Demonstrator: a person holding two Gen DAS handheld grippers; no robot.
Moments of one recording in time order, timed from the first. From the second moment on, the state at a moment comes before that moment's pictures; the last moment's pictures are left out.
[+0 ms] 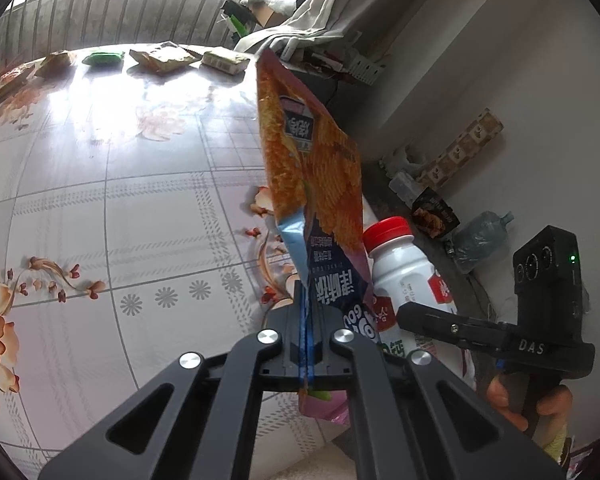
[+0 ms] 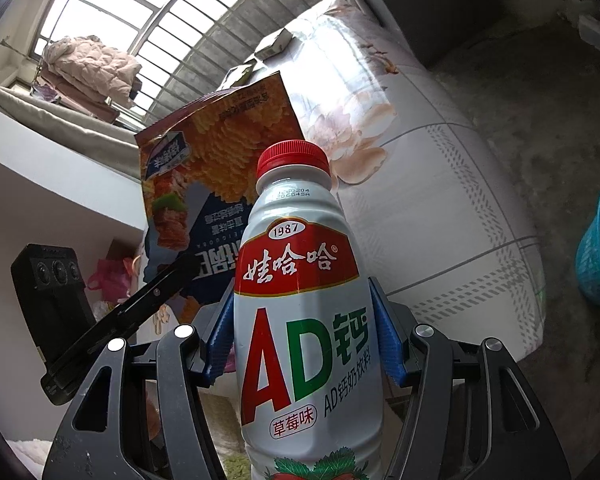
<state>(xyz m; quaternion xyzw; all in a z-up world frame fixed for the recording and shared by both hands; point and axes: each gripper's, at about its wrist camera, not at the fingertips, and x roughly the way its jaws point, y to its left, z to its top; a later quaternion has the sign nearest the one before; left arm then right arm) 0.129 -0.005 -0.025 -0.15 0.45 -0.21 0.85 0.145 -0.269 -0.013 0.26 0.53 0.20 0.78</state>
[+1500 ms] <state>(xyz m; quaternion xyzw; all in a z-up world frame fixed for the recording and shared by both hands) 0.092 0.000 0.024 -0.13 0.38 -0.23 0.88 0.124 -0.302 0.018 0.29 0.48 0.20 0.81</state>
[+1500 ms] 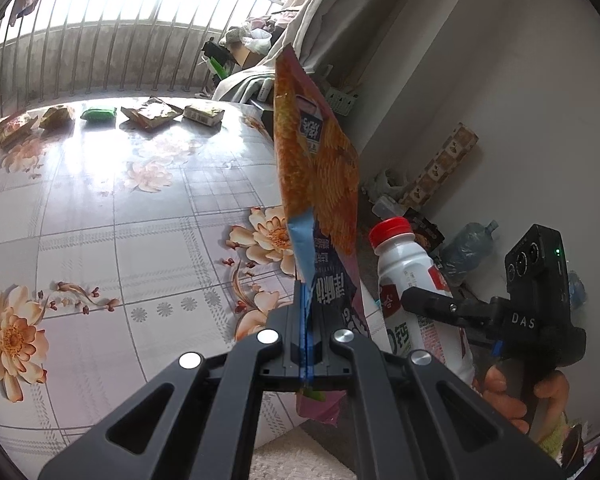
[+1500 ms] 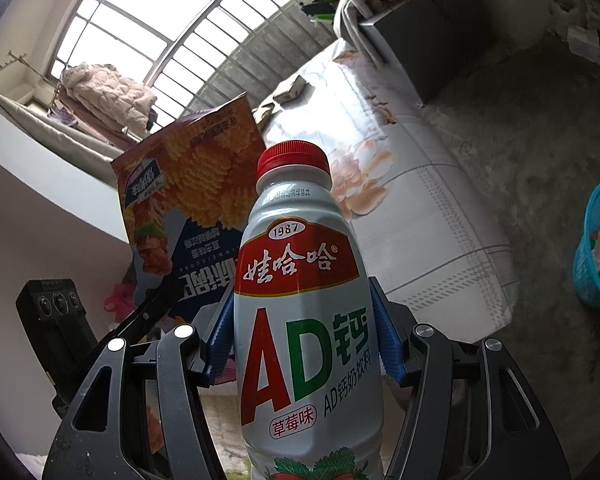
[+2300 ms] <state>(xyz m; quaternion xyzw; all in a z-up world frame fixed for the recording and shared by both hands) 0.110 -0.155 0.031 -0.03 0.41 -0.37 0.83 0.034 -0.472 -0.017 0.45 0.39 0.00 0.80</state>
